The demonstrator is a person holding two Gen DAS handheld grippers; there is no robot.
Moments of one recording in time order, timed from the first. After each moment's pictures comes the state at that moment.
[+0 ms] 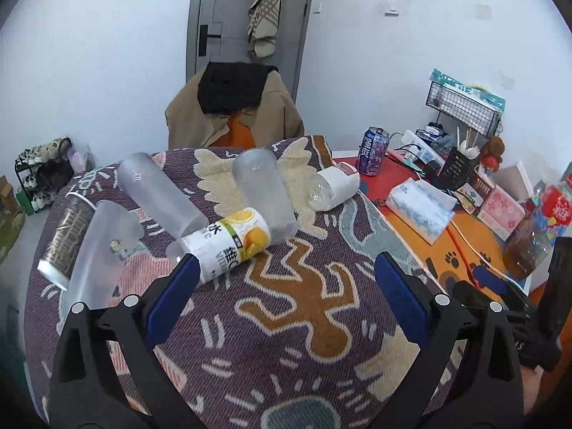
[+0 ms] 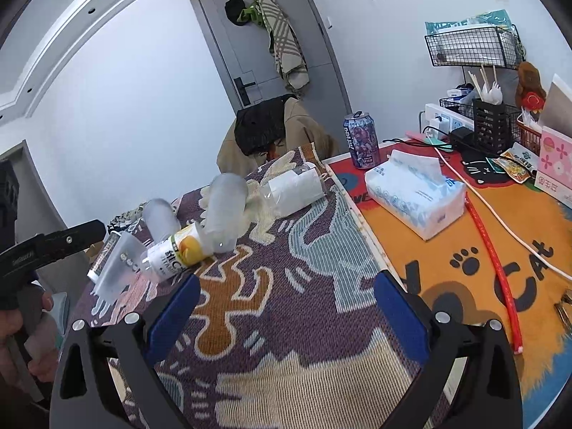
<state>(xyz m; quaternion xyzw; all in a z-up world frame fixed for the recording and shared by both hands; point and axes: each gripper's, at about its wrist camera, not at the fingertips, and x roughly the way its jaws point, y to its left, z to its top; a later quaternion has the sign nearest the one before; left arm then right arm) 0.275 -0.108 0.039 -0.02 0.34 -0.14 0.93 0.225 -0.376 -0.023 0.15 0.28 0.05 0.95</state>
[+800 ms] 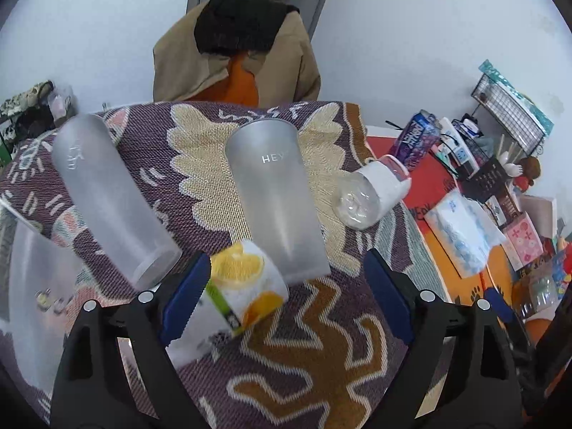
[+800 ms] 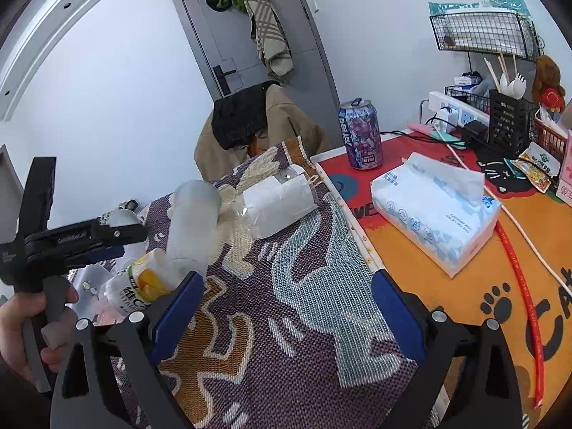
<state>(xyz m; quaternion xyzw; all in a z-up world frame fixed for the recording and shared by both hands) 0.431 -0.112 -0.022 -0.07 0.46 -0.14 0.88 0.322 -0.373 -0.042 0.15 0.31 0.02 0.94</state>
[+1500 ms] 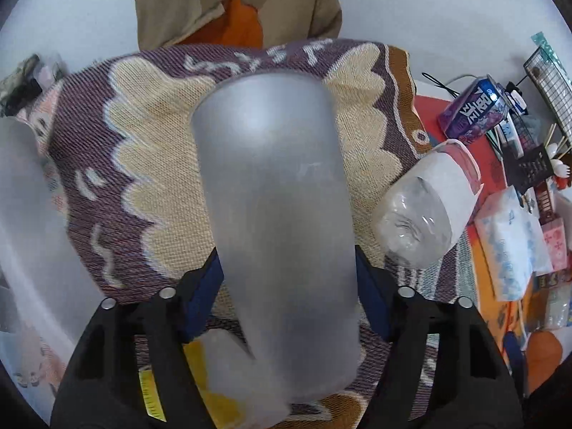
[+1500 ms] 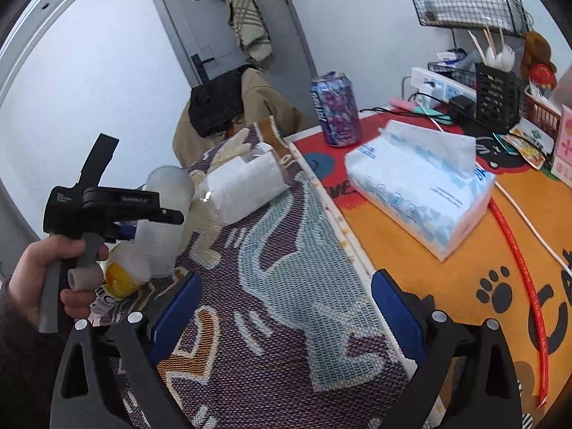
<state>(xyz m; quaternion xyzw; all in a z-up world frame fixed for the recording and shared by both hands) 0.530 -0.153 -0.081 -0.05 0.57 -0.13 0.81 0.335 -0.393 -0.067 0.17 0.35 -0.01 0.92</state>
